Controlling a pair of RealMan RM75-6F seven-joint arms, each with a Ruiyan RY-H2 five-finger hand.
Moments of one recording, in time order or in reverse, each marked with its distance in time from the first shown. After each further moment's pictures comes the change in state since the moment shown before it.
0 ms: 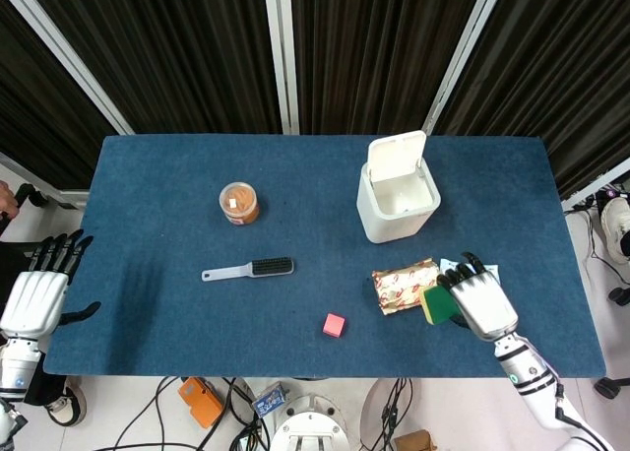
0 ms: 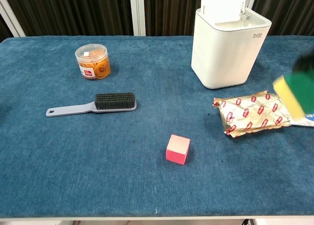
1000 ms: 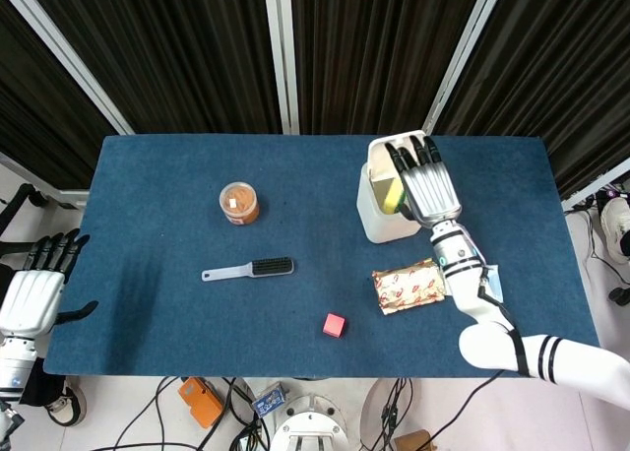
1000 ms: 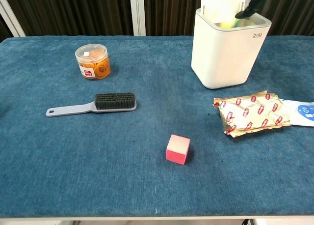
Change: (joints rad) left arm 0.000 0.012 0.000 0.001 -0.005 -0.002 -0.022; right arm 0.478 -0.113 0.323 0.016 0.755 -0.219 -0.357
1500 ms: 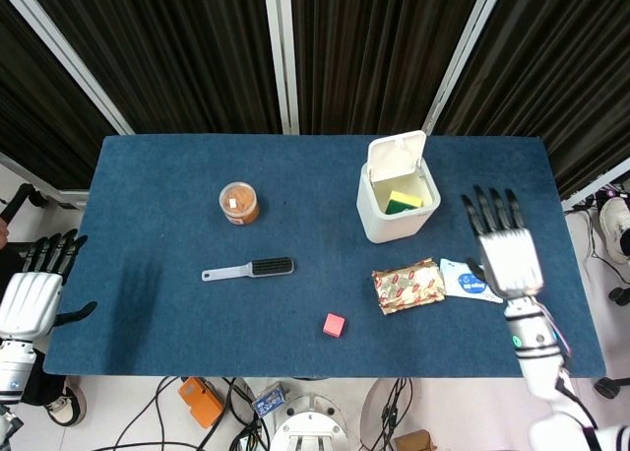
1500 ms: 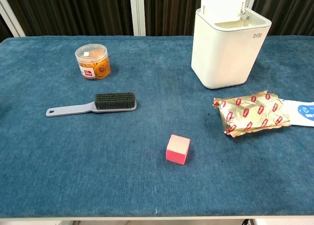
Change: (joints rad) left arm 0.013 -0.005 0.001 -0.004 0.008 0.027 0.005; right arm -0.415 0.160 -0.321 -0.196 -0.417 0.424 0.088
